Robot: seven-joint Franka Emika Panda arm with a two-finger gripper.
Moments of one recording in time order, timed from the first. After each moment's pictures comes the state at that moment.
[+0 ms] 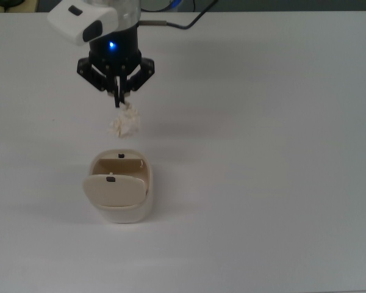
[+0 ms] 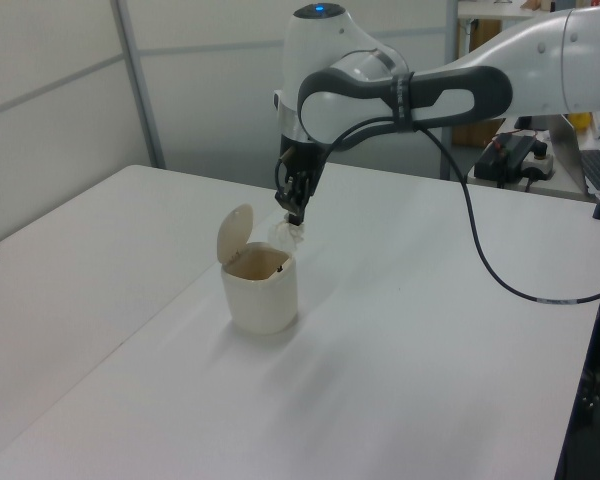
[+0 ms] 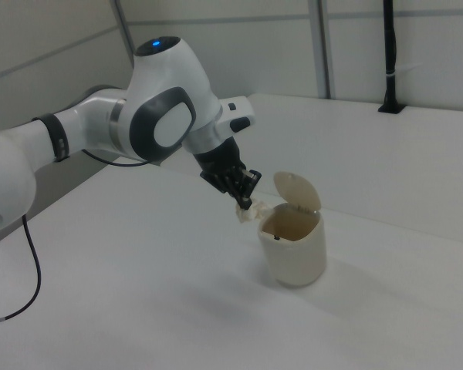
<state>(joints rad) 0.04 0.18 -0.07 -1.59 -0.03 2.05 -0.06</state>
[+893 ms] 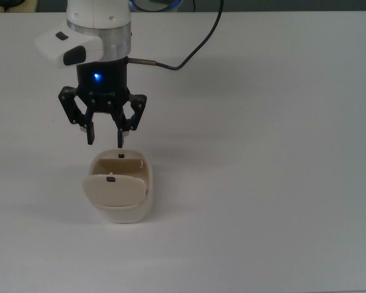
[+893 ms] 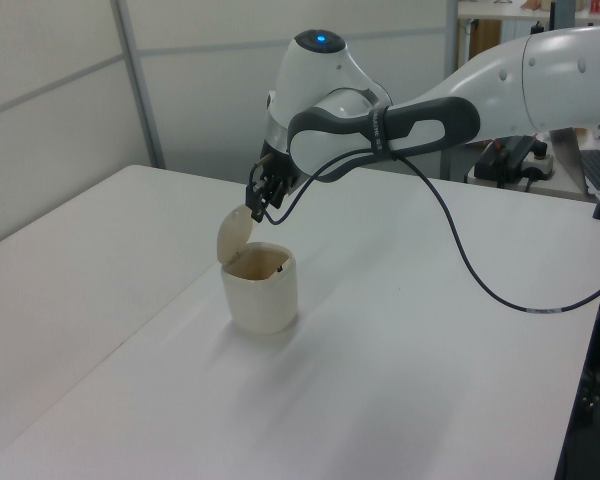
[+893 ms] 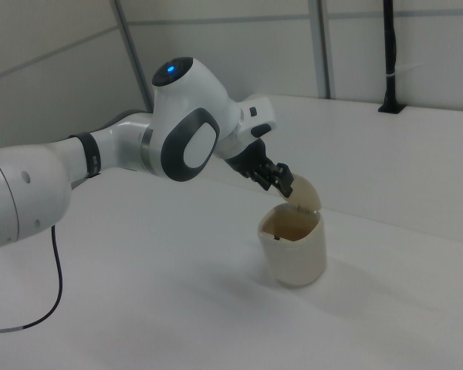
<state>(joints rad) 0.02 0.27 -0.08 -1.58 -0.05 2.32 0.07</state>
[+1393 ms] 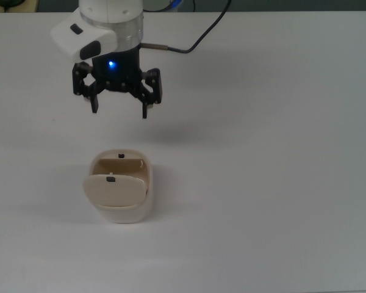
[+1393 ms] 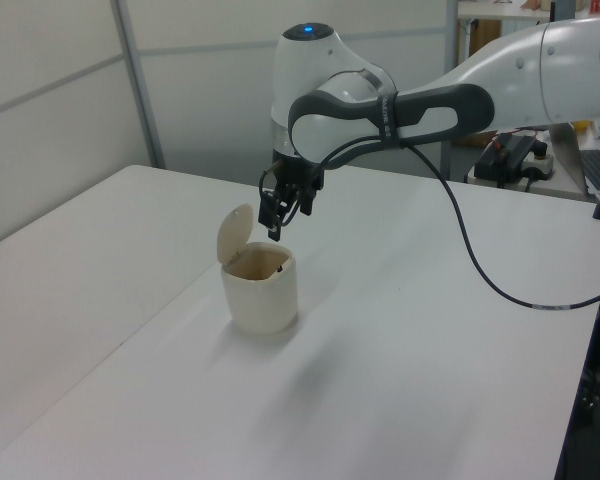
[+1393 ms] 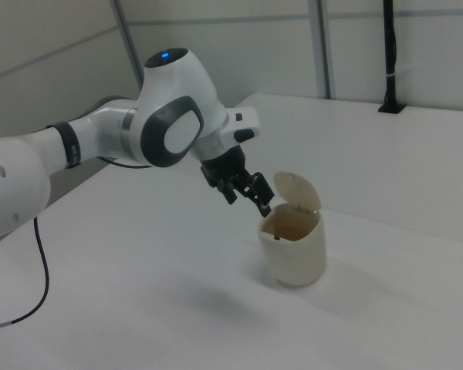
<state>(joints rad) 0.04 0.22 -0.07 -1.58 -0.05 2.03 0.09</state>
